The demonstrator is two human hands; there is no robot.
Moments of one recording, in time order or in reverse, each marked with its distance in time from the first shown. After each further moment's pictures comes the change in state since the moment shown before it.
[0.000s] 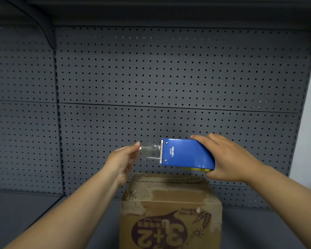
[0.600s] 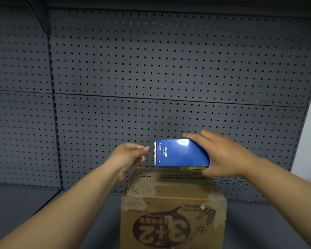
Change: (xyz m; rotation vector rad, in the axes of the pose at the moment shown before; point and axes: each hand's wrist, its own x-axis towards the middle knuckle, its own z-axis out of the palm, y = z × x) left_hand 0.016 -0.011 -0.006 0.290 -0.144 0.072; right_hand 0.017 -0.017 0.005 -0.001 -0.113 -0.041
